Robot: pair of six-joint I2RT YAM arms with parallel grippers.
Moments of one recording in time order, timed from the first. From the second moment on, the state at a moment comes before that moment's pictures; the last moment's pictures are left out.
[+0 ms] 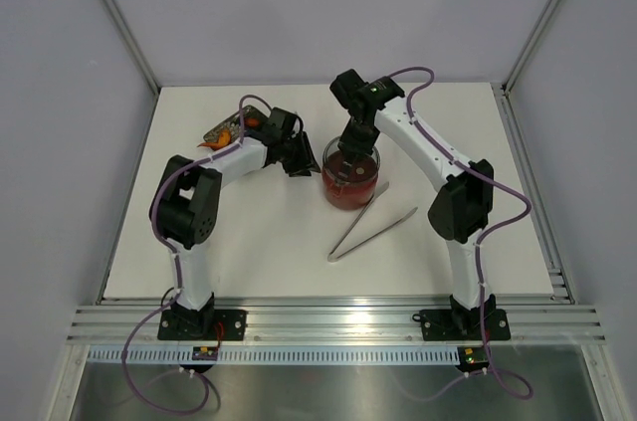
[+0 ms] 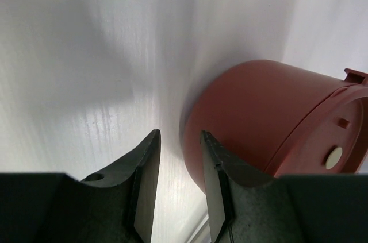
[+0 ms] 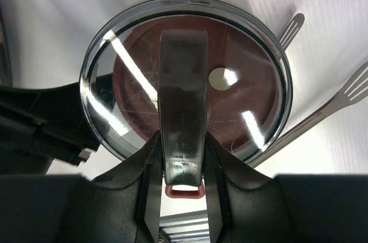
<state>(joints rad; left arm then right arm) -0.44 1.96 1.36 -0.34 0.27 -0.71 0.60 2.09 2.14 -1.30 0.19 1.04</state>
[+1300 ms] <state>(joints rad) -0.43 1.82 1.36 -0.44 0.12 -0.66 0.63 2.16 2.14 -1.33 0.20 0.98</state>
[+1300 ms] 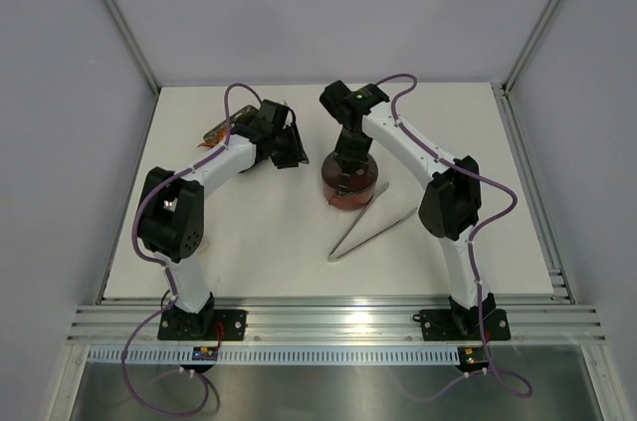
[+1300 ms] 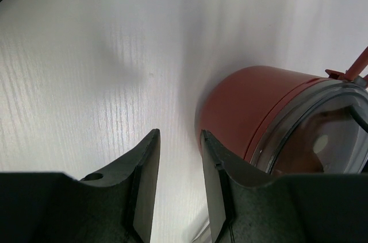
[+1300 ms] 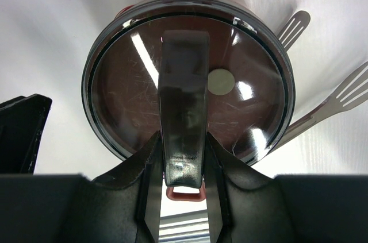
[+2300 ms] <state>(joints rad) -0.43 1.58 1.15 -0.41 0.12 -0.66 0.64 2.11 2.02 -1.23 0.20 1.02</state>
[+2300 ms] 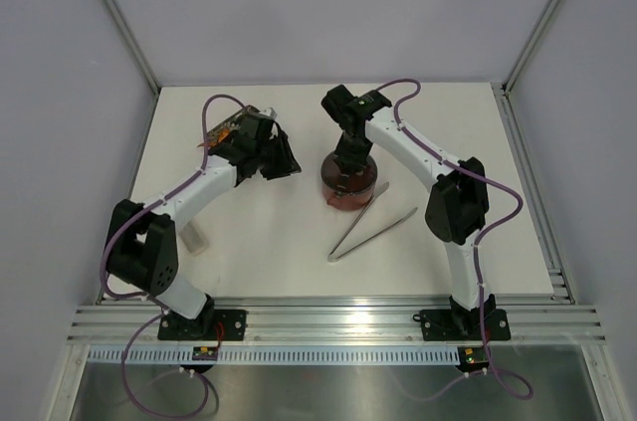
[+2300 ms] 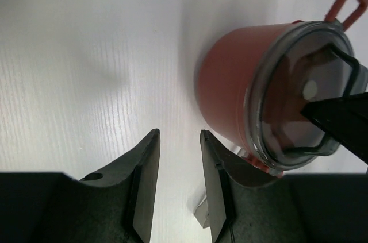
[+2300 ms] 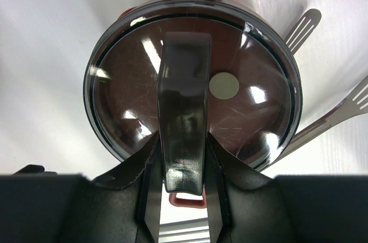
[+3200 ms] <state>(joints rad) -0.41 1.83 1.36 -0.35 0.16 -0.67 0.65 1.94 1.81 -0.99 0.14 0.89</state>
